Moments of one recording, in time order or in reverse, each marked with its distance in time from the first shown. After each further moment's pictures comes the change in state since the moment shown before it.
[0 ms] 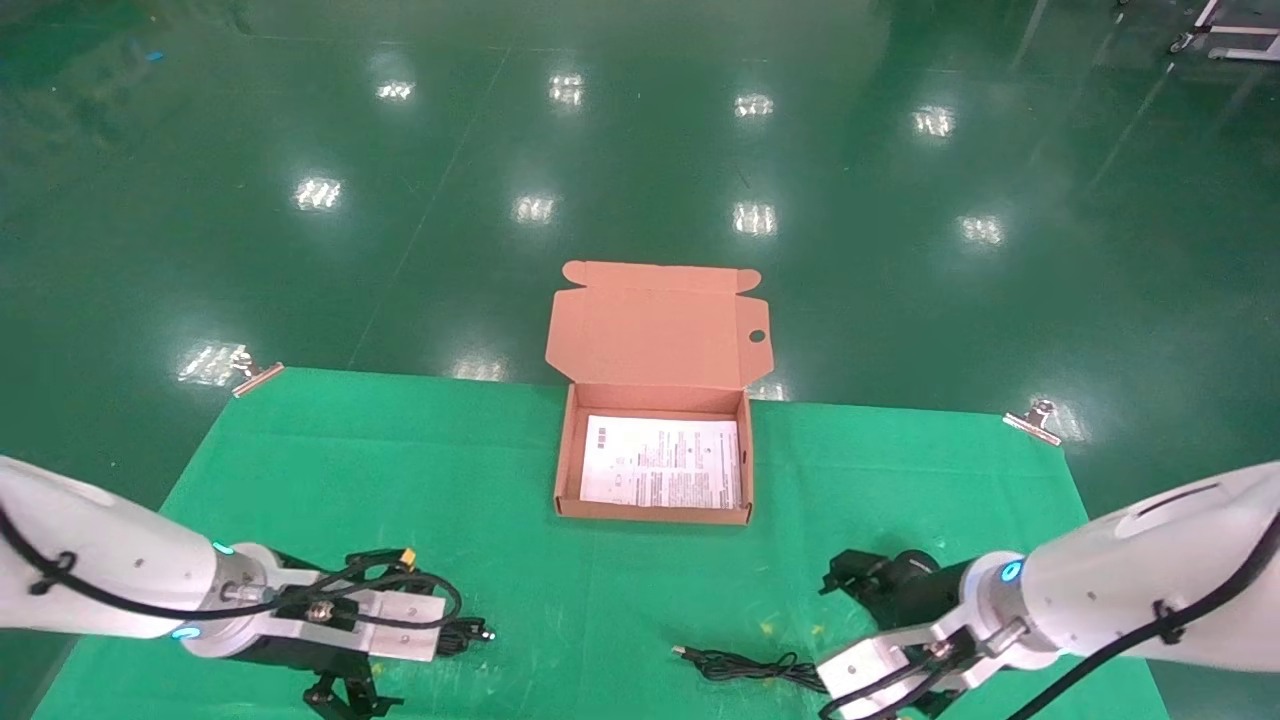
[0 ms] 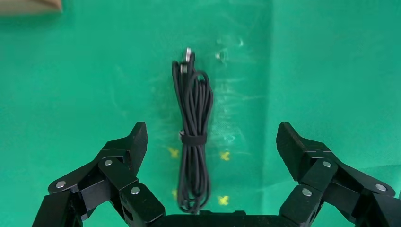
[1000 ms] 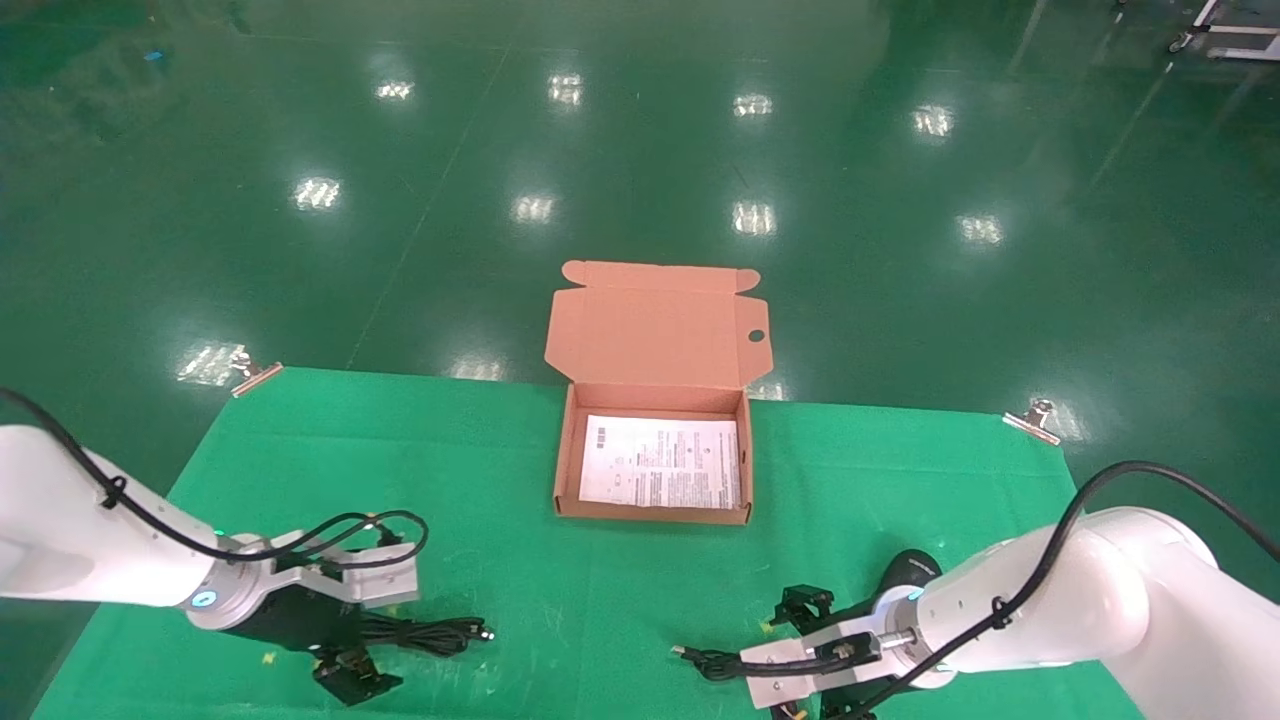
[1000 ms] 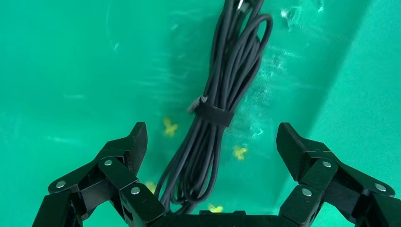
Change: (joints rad) left arm -0.124 0.199 -0.046 0.809 -0.071 -0.179 0.270; right arm -0.059 -0.203 -0.002 -0.373 -0.011 0.154 0.079
